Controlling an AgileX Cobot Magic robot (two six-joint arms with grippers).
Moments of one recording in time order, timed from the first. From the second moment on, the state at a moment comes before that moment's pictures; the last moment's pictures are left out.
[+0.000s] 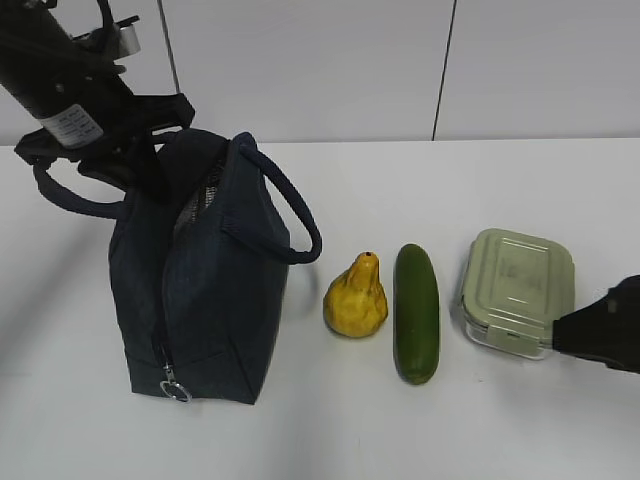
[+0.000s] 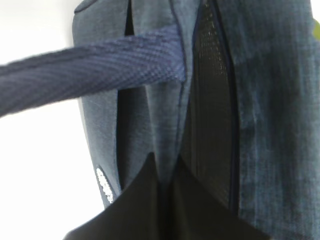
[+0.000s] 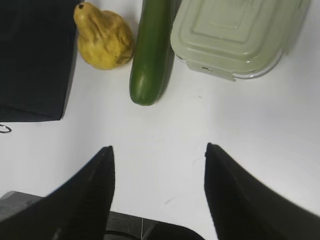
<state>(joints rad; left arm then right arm) -0.26 1.78 -1.50 -0.30 1.10 0.00 0.05 1.03 -0.50 0.68 0.63 -0.39</state>
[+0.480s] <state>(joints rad) -0.26 1.78 -1.50 -0.30 1.10 0.00 -0.32 1.37 -0.60 1.05 0.72 -0.85</state>
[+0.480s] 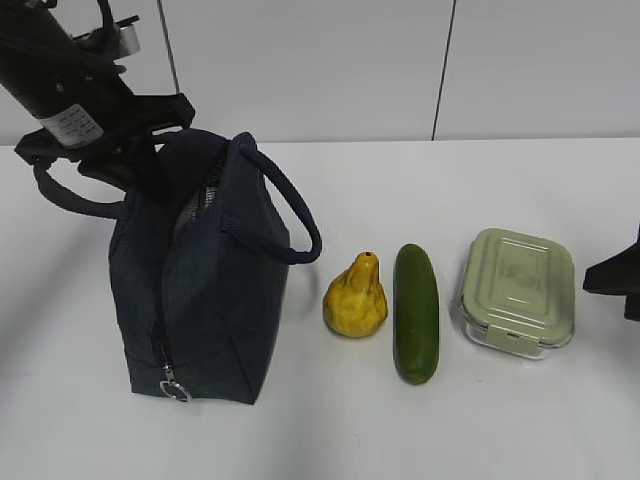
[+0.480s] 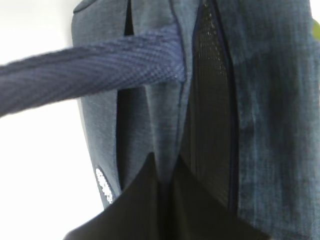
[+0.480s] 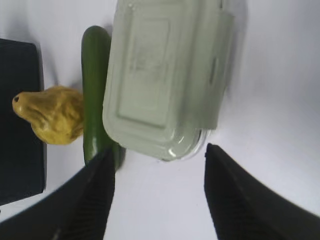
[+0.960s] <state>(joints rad) -0.26 1.78 -1.50 -0.30 1.10 0.00 -0.33 1.69 -0.82 1.00 0.76 -0.89</state>
